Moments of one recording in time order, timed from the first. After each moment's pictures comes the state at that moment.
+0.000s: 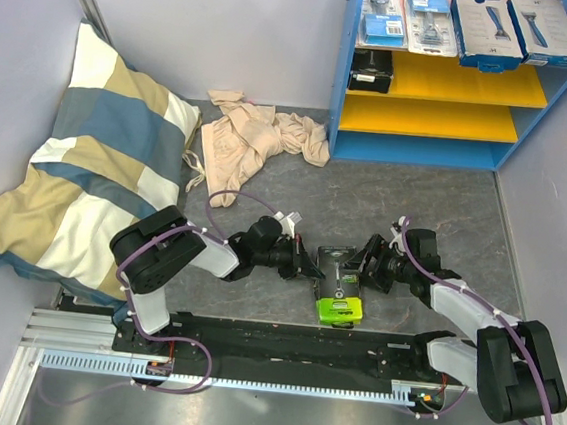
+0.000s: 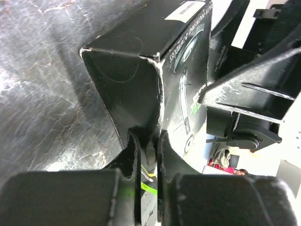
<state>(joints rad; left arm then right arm) -0.84 1.79 0.59 0.69 0.46 -1.10 0.23 1.14 0.32 -0.02 -0.59 0.76</state>
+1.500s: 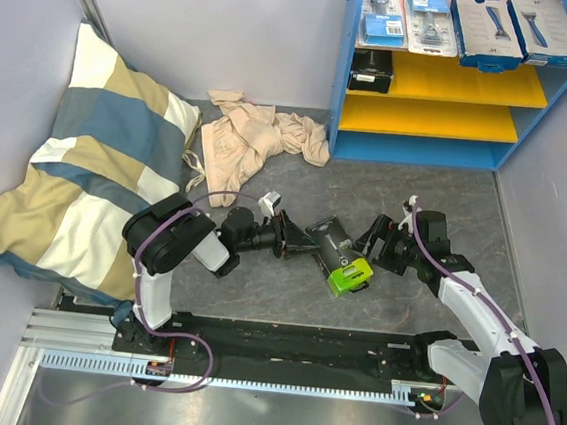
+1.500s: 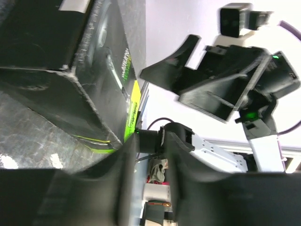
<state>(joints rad) -0.66 1.93 0.51 1.29 0.61 -1.44 0.22 1.04 0.54 -0.28 -0.41 0.63</state>
